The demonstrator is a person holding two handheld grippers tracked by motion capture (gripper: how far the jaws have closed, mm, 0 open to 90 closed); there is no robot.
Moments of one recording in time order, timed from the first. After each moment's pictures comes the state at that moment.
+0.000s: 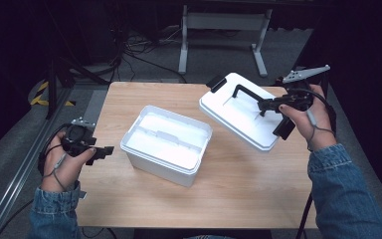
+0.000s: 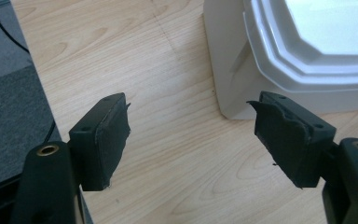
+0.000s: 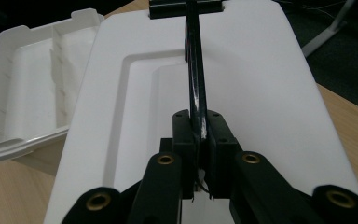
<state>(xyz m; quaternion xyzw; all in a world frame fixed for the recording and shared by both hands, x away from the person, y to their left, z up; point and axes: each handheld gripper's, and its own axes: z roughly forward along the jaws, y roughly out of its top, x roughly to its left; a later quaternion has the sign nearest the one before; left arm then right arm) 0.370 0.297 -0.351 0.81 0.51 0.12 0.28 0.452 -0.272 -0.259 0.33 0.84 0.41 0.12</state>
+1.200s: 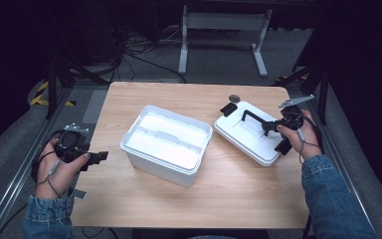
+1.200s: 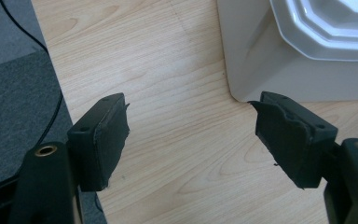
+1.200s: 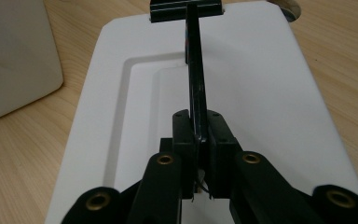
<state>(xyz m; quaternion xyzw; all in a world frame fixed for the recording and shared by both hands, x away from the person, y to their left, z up) 0.359 0.309 -0.359 0.80 0.53 0.11 0.27 0.488 -0.318 -0.387 0.40 0.84 0.36 0.09</state>
